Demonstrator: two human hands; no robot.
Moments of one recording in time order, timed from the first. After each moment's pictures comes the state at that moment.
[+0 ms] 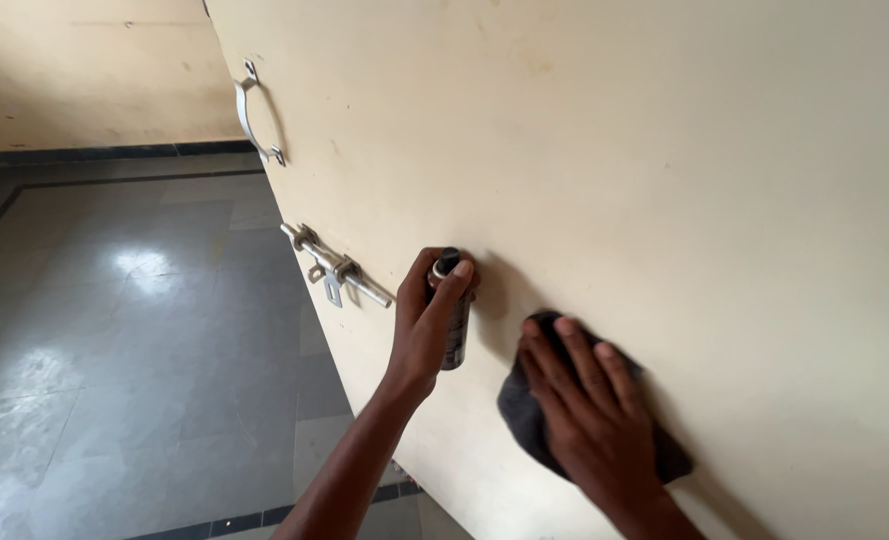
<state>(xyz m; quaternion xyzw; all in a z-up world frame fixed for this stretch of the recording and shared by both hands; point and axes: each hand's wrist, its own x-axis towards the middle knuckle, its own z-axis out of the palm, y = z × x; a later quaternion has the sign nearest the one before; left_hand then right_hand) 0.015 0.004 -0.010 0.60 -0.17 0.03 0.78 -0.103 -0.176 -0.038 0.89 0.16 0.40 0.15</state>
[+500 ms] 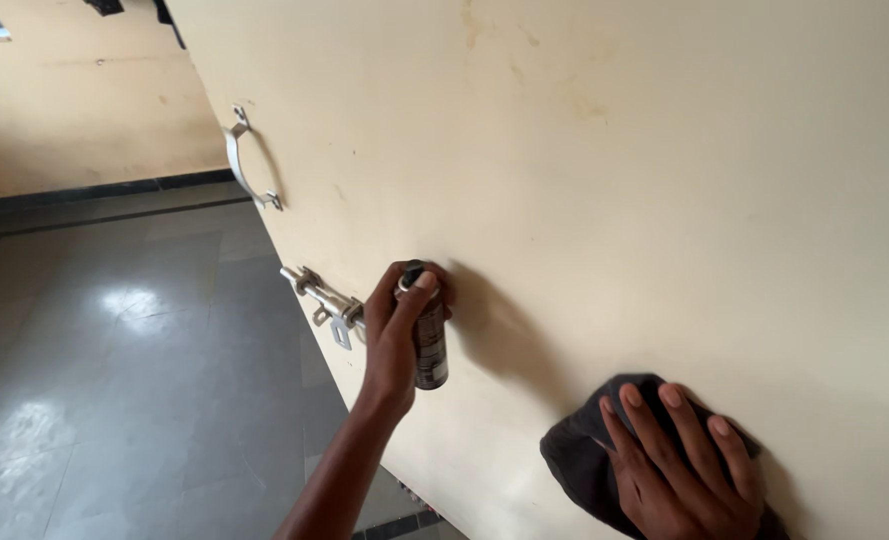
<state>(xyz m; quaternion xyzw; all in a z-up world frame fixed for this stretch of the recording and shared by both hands) 0.082 0.050 -0.005 0.56 -0.19 0.03 0.81 -0.087 -0.195 -0.058 0.82 0.13 0.53 0.15</state>
